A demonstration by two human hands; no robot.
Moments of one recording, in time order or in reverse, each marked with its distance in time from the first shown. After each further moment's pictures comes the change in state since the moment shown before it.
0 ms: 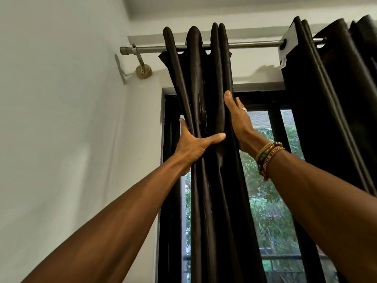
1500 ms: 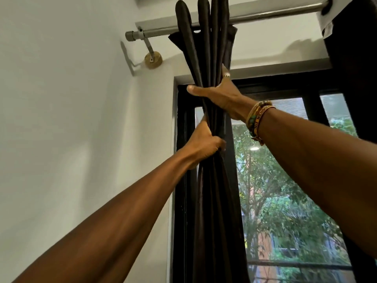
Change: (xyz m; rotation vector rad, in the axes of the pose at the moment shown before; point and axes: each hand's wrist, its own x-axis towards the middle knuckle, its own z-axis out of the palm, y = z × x) left_hand 0.058 -0.036 -0.009 0.257 -0.107 0.096; right_hand 0.097 0.023 0.079 -0.327 -0.311 -0.124
